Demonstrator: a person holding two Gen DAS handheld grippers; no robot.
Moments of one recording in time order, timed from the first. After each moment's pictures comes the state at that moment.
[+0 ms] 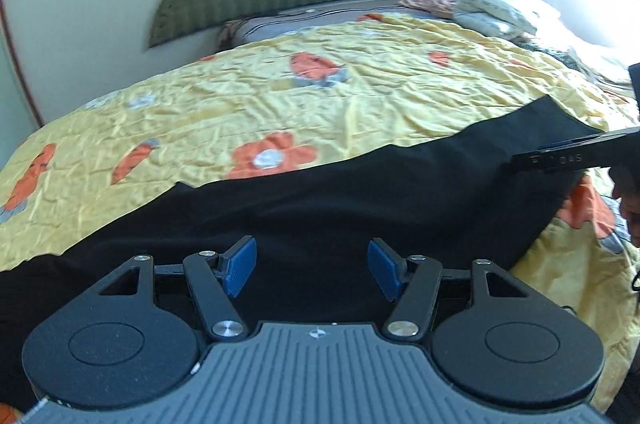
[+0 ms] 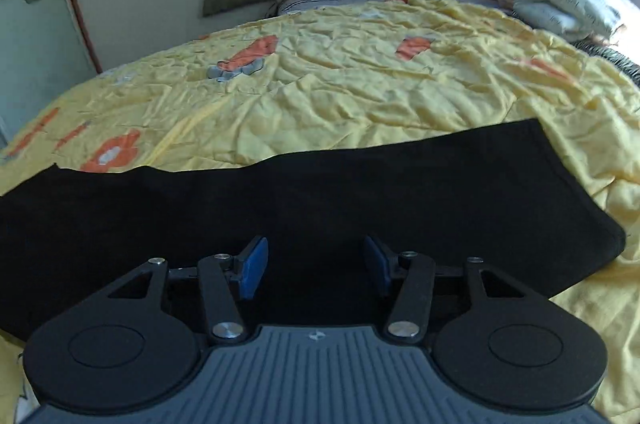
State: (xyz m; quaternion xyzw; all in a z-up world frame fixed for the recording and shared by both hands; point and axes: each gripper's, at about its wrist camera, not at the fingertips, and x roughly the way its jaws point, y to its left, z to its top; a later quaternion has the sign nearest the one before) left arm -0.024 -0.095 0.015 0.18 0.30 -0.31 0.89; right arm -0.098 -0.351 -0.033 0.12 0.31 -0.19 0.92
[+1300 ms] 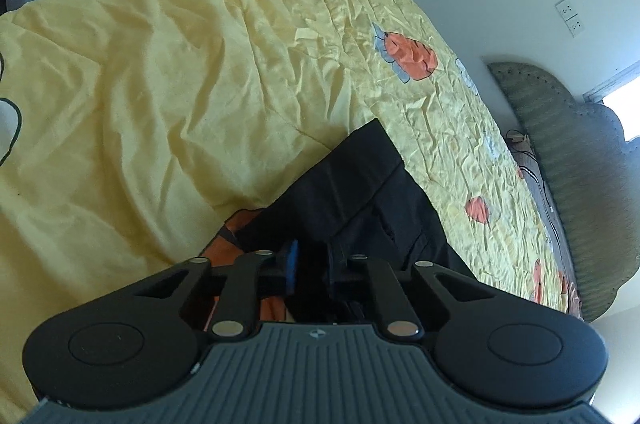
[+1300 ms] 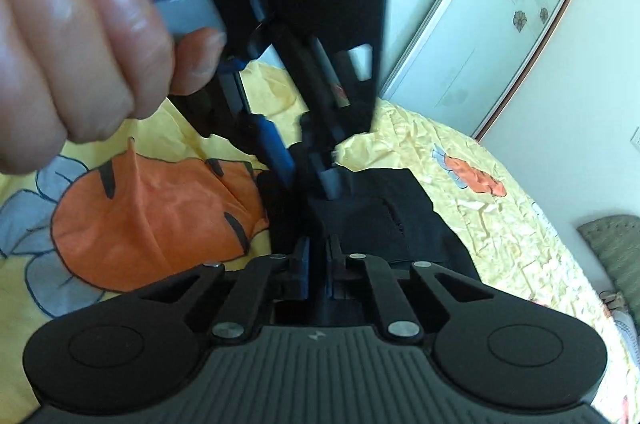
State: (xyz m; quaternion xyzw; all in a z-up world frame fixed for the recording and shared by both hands) left arm 0.076 0.239 0.002 -0.36 0.43 0.02 0.83; right arm 0.015 0.108 -0.041 -0.31 0.19 0.31 0.88
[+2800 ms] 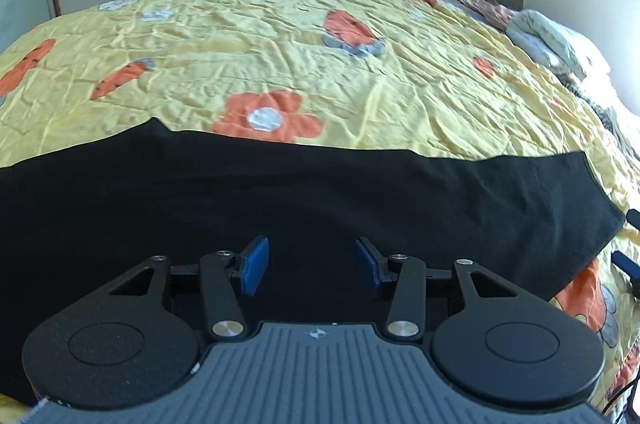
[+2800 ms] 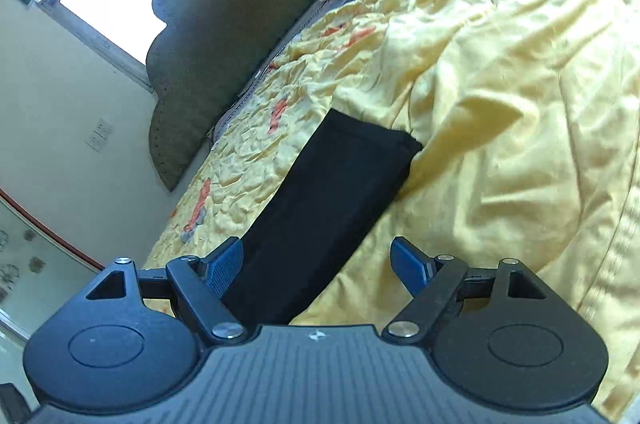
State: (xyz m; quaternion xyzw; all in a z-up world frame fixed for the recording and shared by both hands) left arm 0.013 -0.146 -0.006 0.08 0.40 -0.27 0.87; right arm -0.240 -0.457 -0.076 0.49 0.12 -0.19 0.84
